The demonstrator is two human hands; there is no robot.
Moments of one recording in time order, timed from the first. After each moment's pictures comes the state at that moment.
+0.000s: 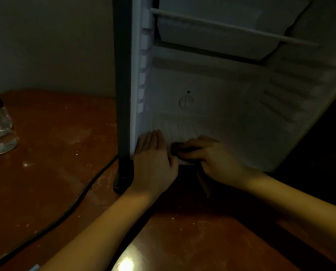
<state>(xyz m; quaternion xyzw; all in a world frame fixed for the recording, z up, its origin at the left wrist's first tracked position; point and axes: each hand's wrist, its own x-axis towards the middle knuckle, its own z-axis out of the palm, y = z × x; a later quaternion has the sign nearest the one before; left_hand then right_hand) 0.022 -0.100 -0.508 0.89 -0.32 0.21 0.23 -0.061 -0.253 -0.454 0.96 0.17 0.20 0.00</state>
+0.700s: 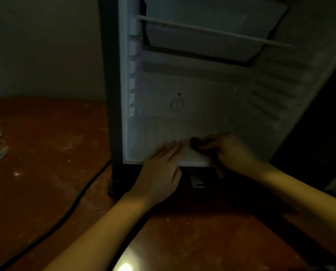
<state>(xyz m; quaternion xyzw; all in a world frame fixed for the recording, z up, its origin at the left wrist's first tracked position) 0.010 -0.100 -0.507 0.79 -0.52 0.14 0.28 -0.073 -0.303 -0.445 0.98 0.00 0.16 -0.10</state>
